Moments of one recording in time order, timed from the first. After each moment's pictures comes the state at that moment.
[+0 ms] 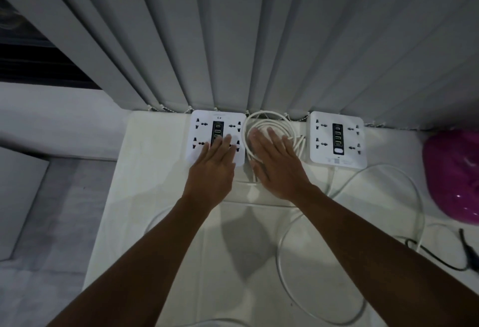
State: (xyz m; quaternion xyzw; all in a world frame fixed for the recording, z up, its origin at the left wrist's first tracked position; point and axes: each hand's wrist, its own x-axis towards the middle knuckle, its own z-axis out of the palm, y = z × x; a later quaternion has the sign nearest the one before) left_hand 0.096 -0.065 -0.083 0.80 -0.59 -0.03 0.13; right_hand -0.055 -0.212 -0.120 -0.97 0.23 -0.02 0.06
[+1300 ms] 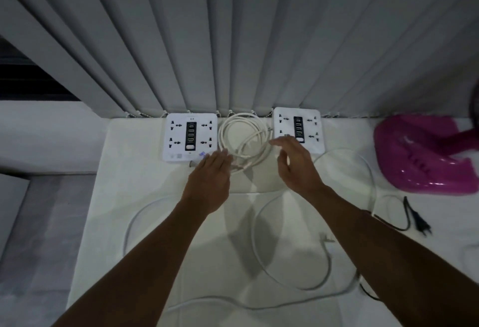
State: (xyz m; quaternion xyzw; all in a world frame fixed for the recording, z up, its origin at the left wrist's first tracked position) left_hand 0.037 -0.063 -0.062 0.76 -0.64 -0.07 0.10; right_hand -0.148 -0.221 -0.062 -0.87 0.33 -0.24 0.28
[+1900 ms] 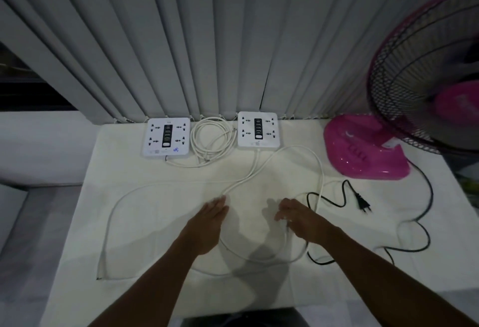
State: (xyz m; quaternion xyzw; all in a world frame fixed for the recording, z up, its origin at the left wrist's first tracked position) left_hand -0.097 0.021 -0.062 0.69 -0.71 -0.12 0.08; right_hand -0.353 -0.159 -0.048 -0.91 0.22 0.04 0.34
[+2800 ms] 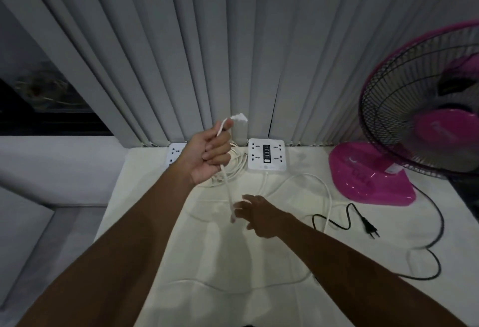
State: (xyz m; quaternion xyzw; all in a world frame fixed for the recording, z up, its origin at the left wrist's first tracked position) left_hand -0.038 -0.079 0.152 0.24 -0.17 -0.71 0.64; right_hand -0.230 -0.145 -0.021 -0.98 0.08 0.17 0.10
